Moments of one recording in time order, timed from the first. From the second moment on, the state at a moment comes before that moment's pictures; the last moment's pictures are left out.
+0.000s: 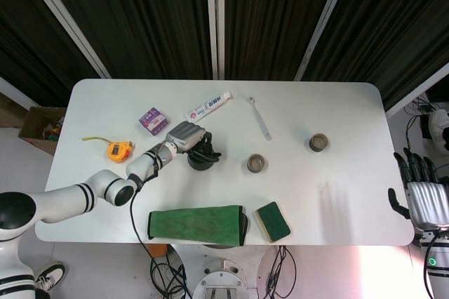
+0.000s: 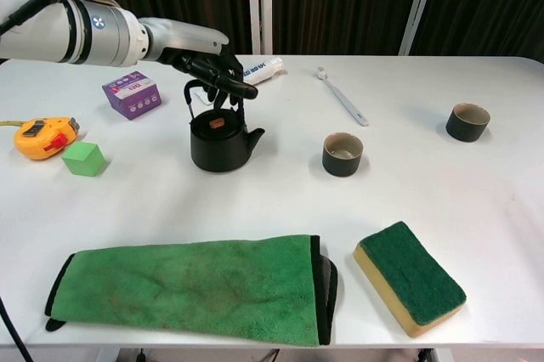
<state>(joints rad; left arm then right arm) -1.11 -1.50 -0.17 -1.28 1.05 0.46 0.01 0.09 -1.13 0.07 -1.57 -1.46 1.45 -0.07</state>
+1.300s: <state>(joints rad) -1.13 -1.49 -0.17 -1.26 1.10 0.36 -0.13 0.09 -1.14 0.08 -1.54 -1.46 1.44 -0.05</state>
